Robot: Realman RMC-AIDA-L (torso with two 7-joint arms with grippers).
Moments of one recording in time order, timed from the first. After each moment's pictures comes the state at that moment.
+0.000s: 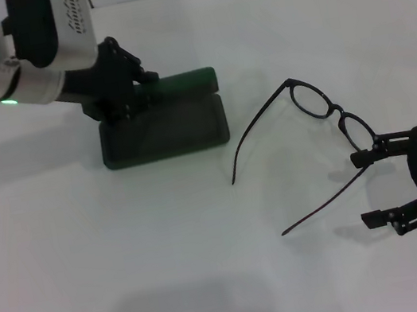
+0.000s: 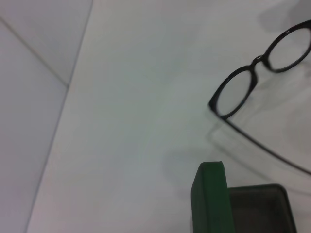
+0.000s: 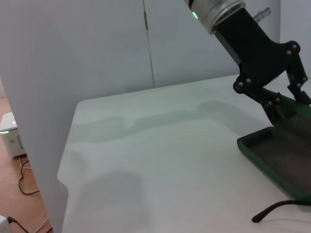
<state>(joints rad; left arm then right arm) -0.67 -2.09 1.13 1.08 2.37 1.28 -1.37 0.47 1.90 -1.28 -0.64 -1.64 -1.54 1.18</state>
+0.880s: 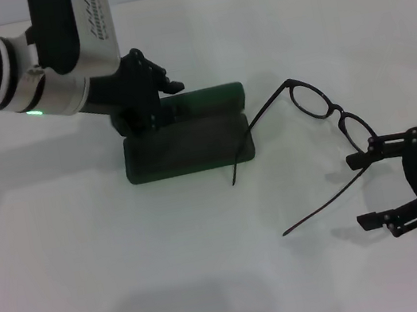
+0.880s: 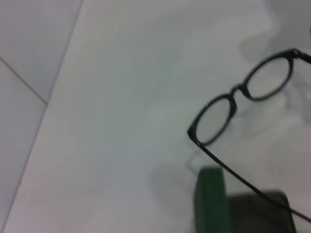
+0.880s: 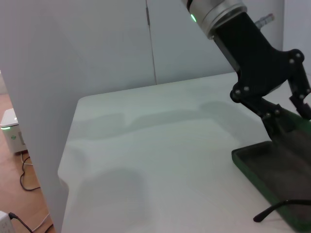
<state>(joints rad) -0.64 -2.09 1.21 1.07 2.29 1.27 -1.43 0.47 1.91 -1.29 -0.64 -1.66 -1.53 1.18</state>
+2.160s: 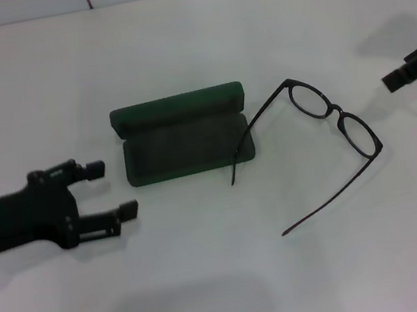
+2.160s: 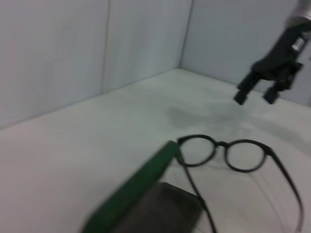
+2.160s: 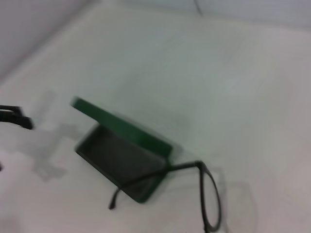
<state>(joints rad) -0.27 -2.08 0.80 0.95 1.97 1.61 -1.42 0.83 1.75 -1.12 -0.66 -2.09 -1.53 2.20</state>
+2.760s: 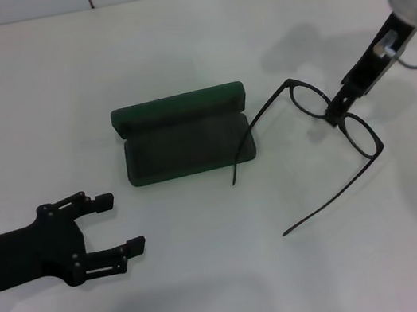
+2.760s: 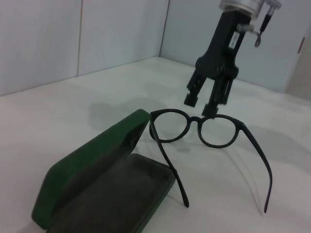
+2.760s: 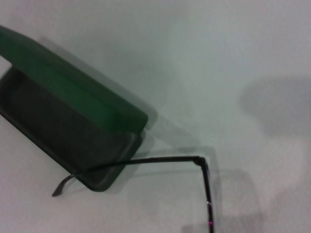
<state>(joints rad) -0.23 -2.08 0.81 0.86 1.98 1.63 -1.29 1.11 1.99 -1.13 -0.64 -2.65 -1.44 2.53</state>
